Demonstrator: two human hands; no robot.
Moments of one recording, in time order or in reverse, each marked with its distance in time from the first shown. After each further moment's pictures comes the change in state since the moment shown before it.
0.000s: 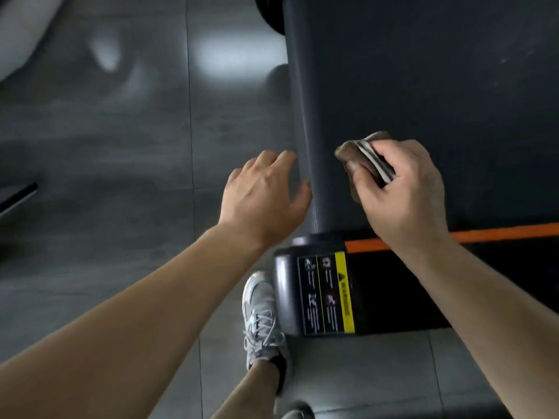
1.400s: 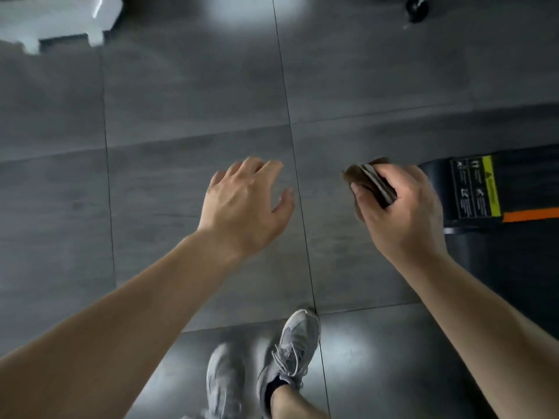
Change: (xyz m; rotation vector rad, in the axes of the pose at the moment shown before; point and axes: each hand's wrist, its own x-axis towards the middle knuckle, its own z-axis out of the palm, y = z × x) left_hand -0.824 -0.142 0.002 0.071 -0.092 0.013; right_hand -0.807 -0.247 -0.069 0.065 -0.089 0.186
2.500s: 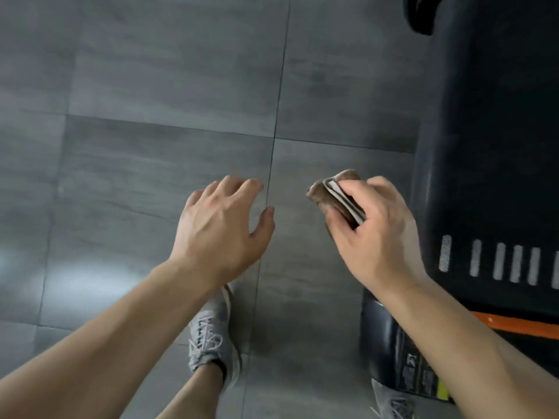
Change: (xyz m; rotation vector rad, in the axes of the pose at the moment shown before) left_hand -0.454 0.175 0.268 -0.024 0.062 -0.286; right_hand -0.435 0.218 -0.077 0.014 -0.215 -0.264
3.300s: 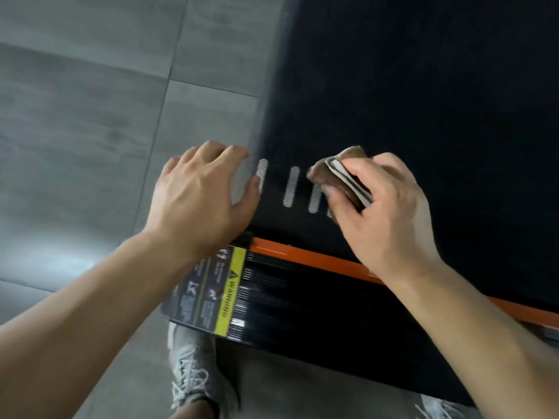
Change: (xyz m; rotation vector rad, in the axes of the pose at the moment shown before) left_hand -0.045 0.263 0.152 -0.011 0.147 -0.047; right_hand -0.068 0.268 -0.170 -0.053 -0.048 -0.202
